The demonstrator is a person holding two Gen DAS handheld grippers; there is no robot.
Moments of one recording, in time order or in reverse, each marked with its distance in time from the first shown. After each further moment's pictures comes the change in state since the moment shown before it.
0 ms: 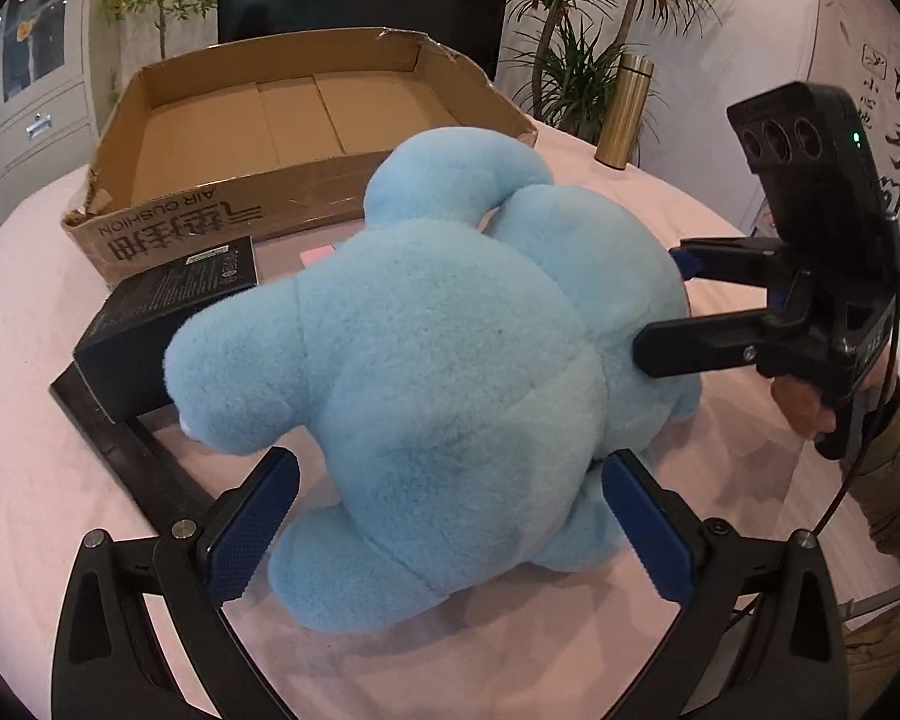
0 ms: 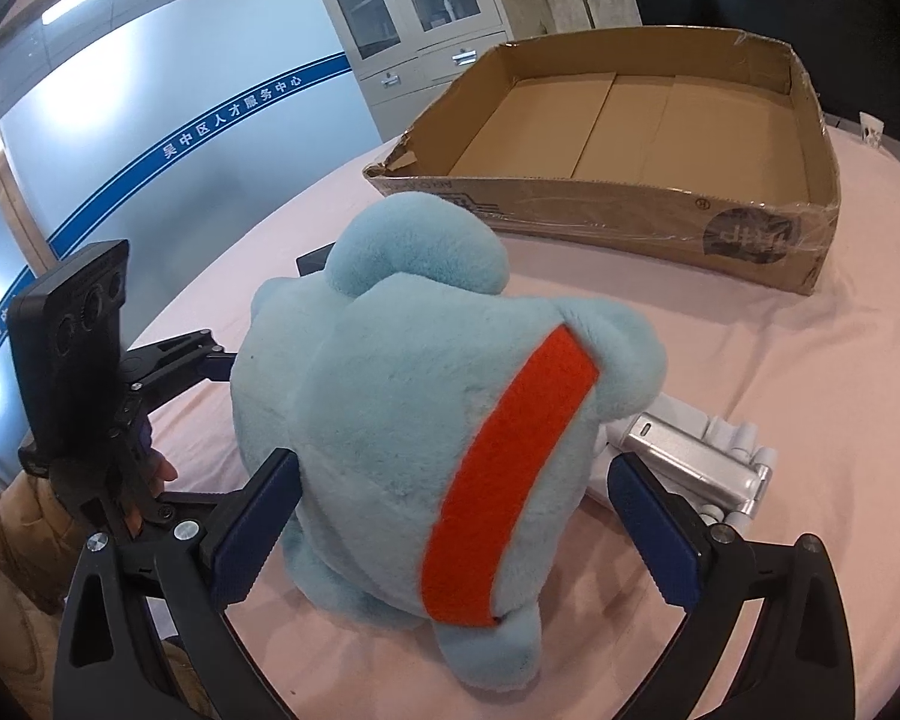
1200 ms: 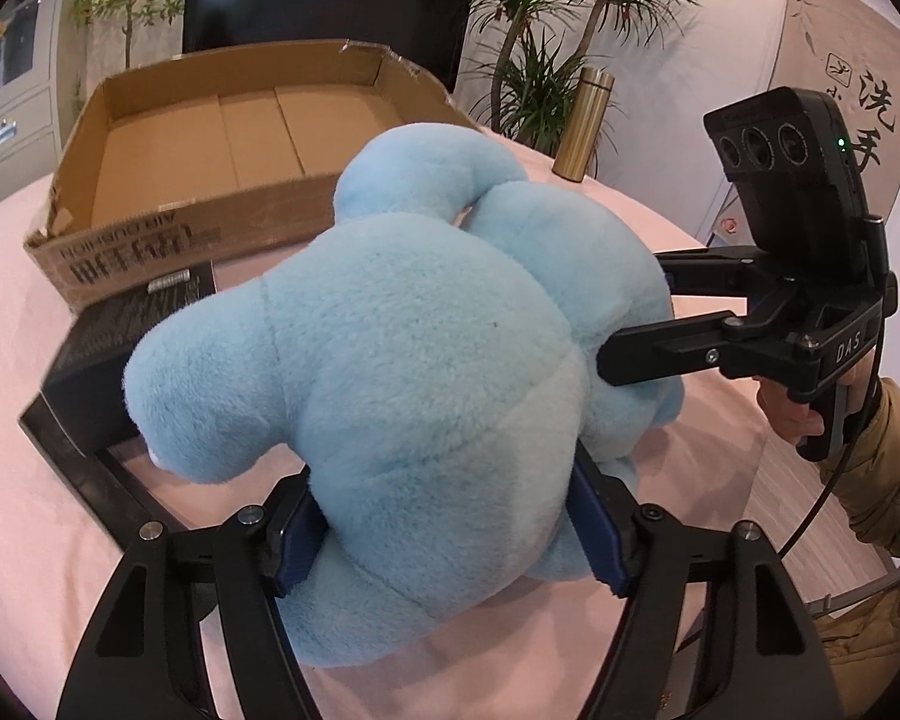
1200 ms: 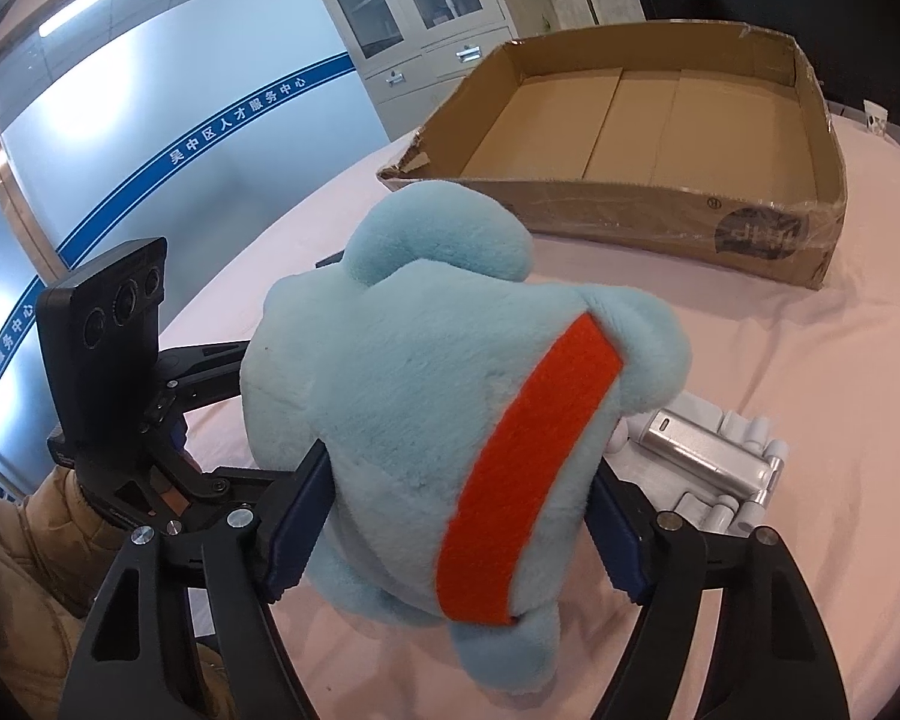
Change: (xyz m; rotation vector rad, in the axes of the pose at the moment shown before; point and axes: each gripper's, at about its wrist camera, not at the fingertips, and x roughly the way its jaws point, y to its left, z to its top) left arm -0.001 -0.006 0.010 0.028 -0.029 -0.101; right arm -0.016 0.011 0.004 0.010 -0.003 0.008
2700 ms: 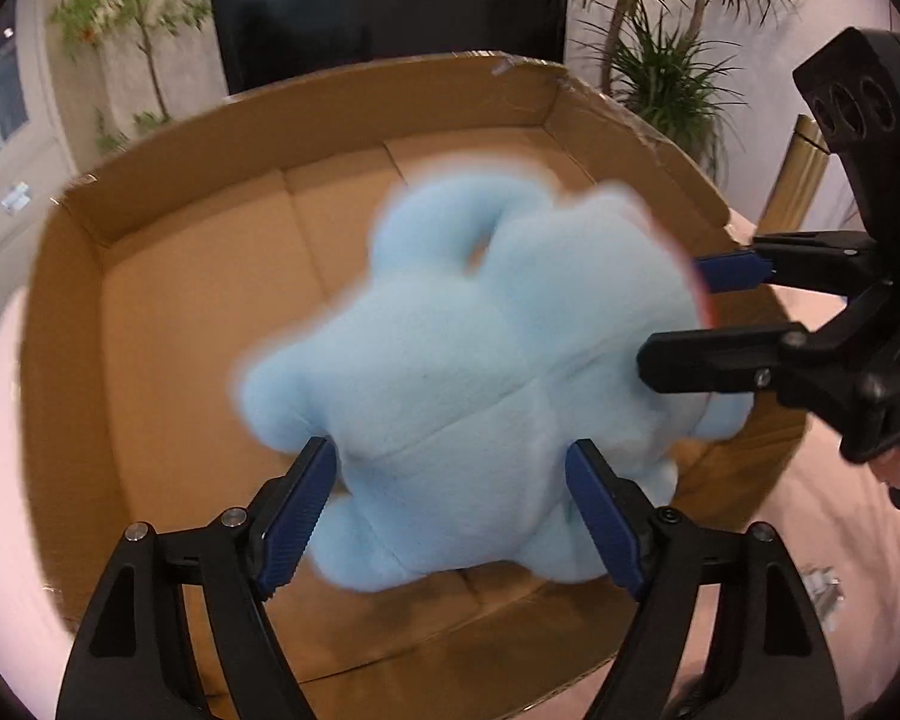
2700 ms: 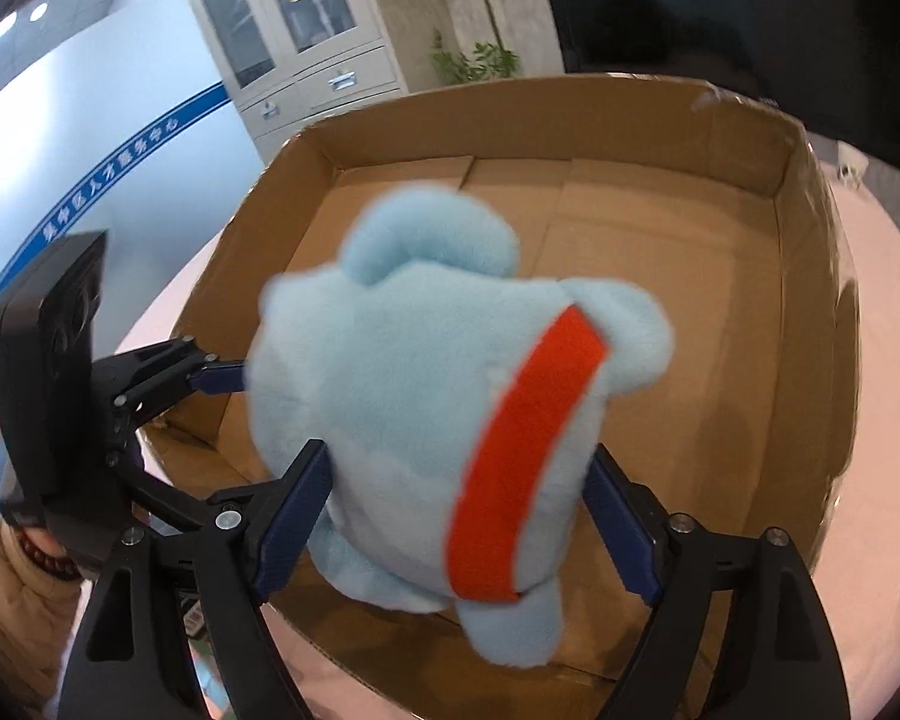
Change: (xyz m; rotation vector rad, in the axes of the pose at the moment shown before) left arm 0.133 0.127 0.216 0.019 0.080 0.249; right arm 0.089 -0.180 0.251 0.101 0.024 -0.171
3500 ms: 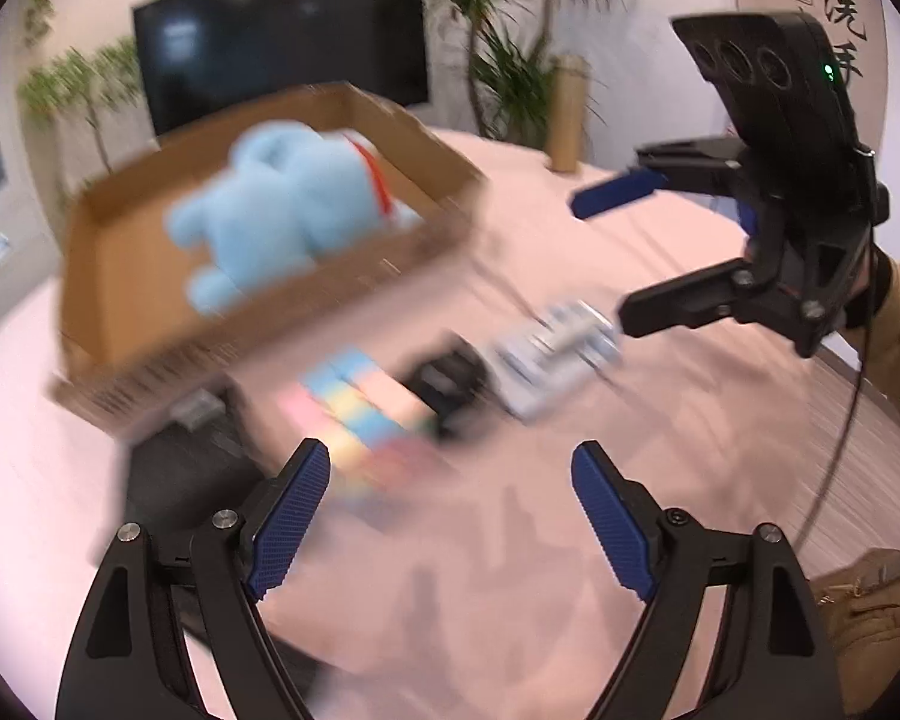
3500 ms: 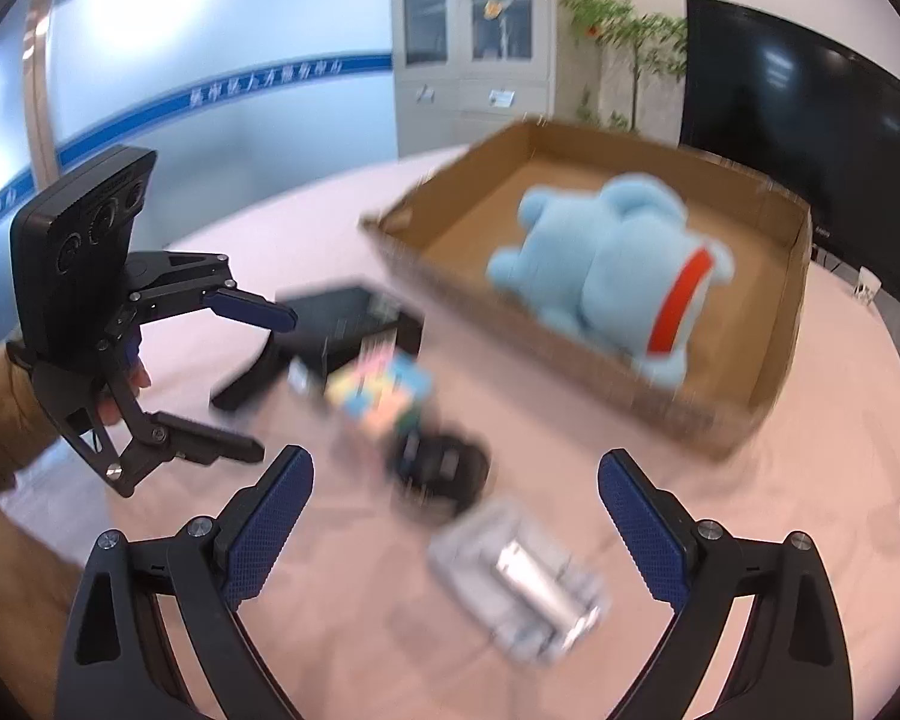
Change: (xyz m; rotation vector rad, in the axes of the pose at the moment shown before) left arm -0.143 -0.110 -0.185 0.176 -0.077 -0.172; right arm -0.128 0.105 -0.224 -0.422 -0.053 0.011
